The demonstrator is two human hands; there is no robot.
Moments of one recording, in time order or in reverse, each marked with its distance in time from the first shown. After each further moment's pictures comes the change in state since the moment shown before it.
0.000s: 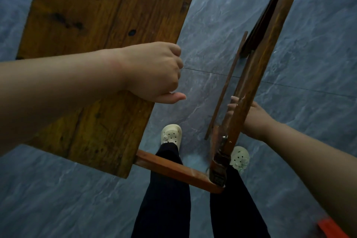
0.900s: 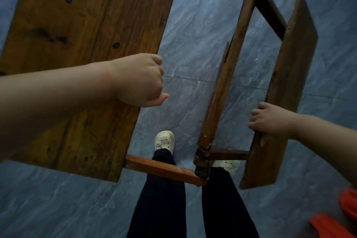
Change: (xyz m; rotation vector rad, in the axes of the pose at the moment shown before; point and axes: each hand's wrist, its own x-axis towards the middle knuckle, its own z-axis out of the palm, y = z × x) left_hand 0.013 0.004 -0.025 0.075 -0.107 -0.071; right_hand -0.062 0.053 -0.076 -0.273 -0.667 -0.247
